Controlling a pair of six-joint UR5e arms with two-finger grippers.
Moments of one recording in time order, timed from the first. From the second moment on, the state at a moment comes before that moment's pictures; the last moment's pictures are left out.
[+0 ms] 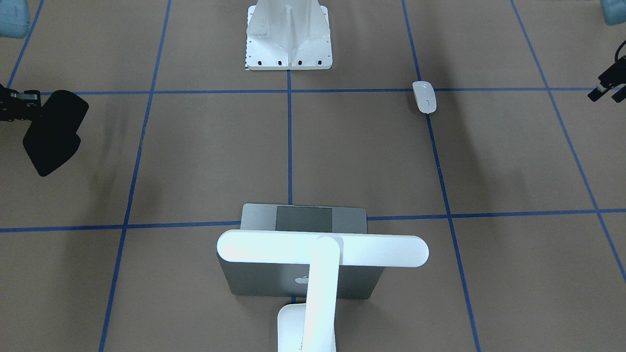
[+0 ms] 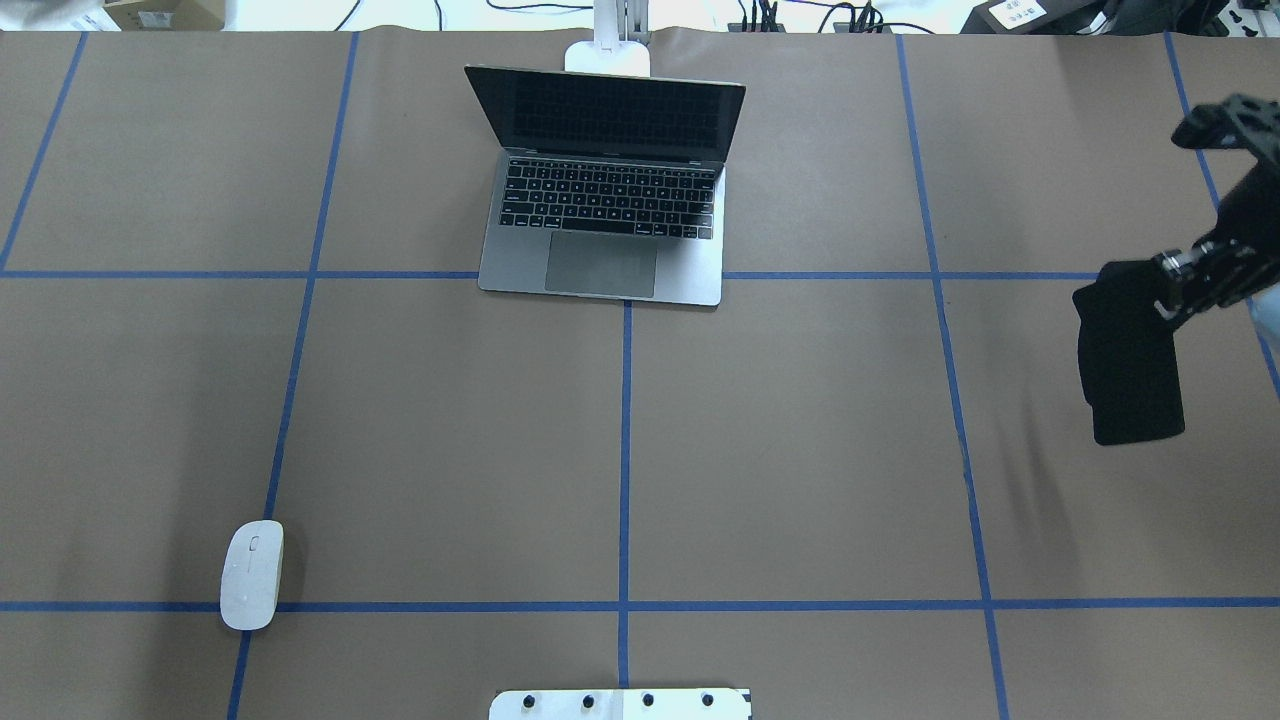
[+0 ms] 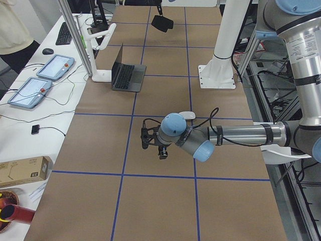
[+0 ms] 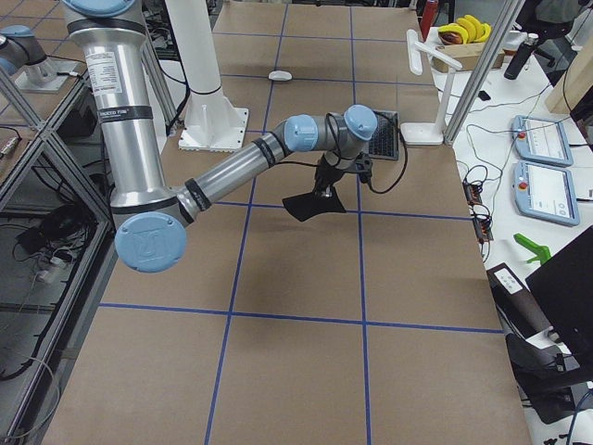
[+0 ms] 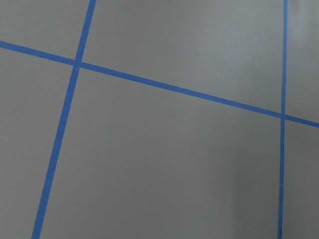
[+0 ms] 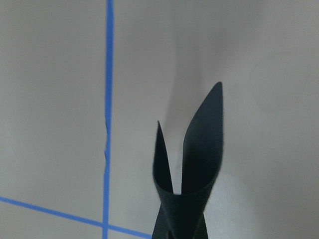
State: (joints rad) left arm -1.42 -1.25 -1.80 -2.22 -2.50 -0.67; right arm 1.17 -1.34 1.98 -2.13 2.44 0.19
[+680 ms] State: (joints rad) left arm -1.42 -1.25 -1.79 -2.18 -2.49 -0.64; right arm 1.15 -1.06 1.91 -2.29 2.28 0.31
